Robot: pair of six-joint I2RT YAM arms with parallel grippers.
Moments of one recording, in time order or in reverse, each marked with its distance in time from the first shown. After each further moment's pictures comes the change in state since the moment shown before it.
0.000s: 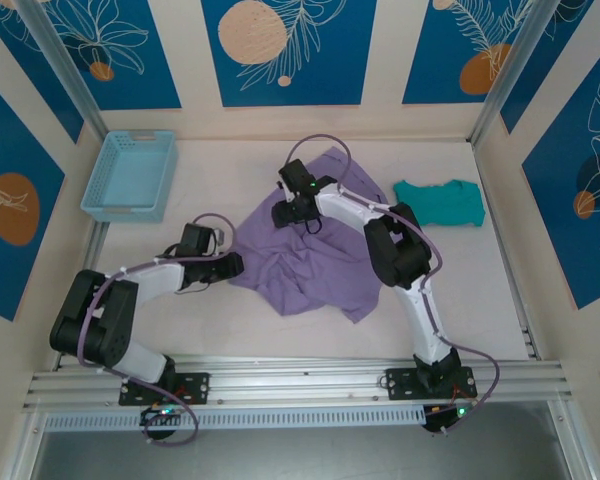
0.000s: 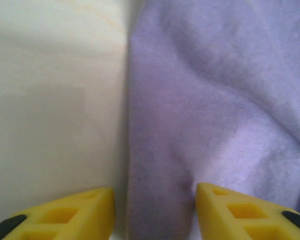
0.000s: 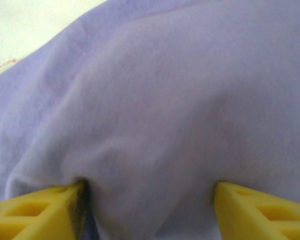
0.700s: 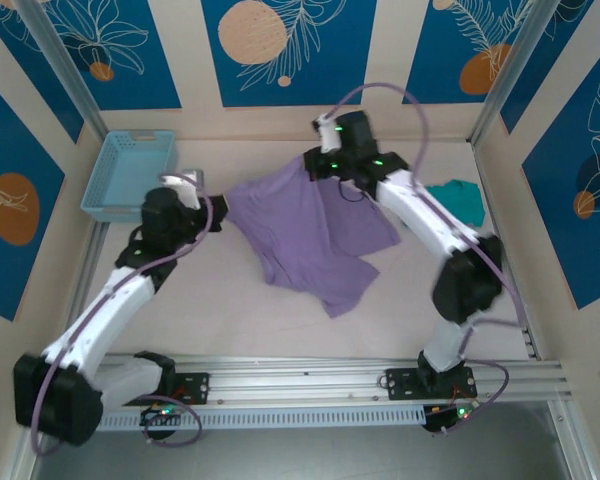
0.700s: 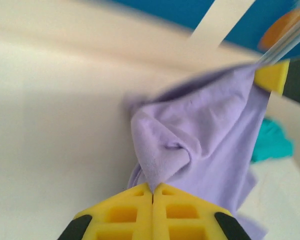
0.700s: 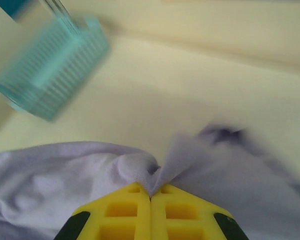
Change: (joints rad) left arm -0.018 -0.470 0.245 0.022 -0.062 0.121; right arm -0.149 -0.618 -0.250 0.204 -0.209 -0.042
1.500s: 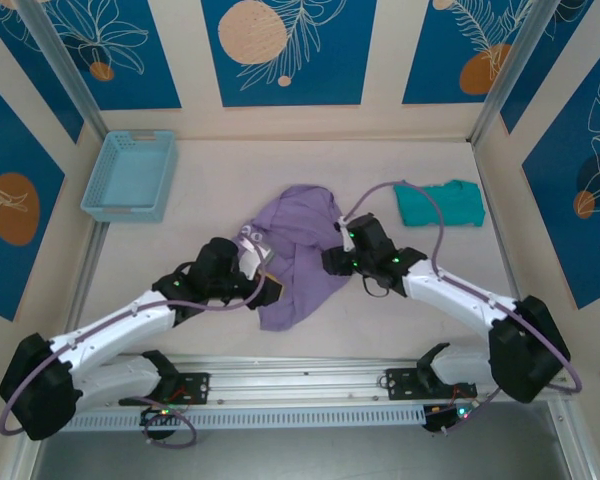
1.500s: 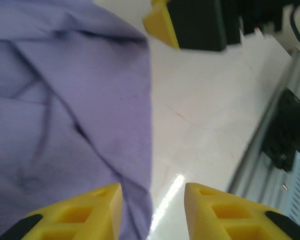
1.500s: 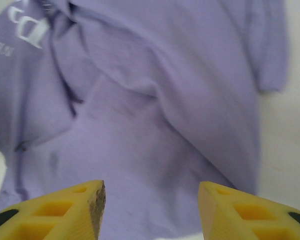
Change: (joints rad) left arm -0.406 0.011 -0.225 -0.158 0.124 0.133; right arm 0.185 -0.383 -0.827 0.141 0.208 0.106
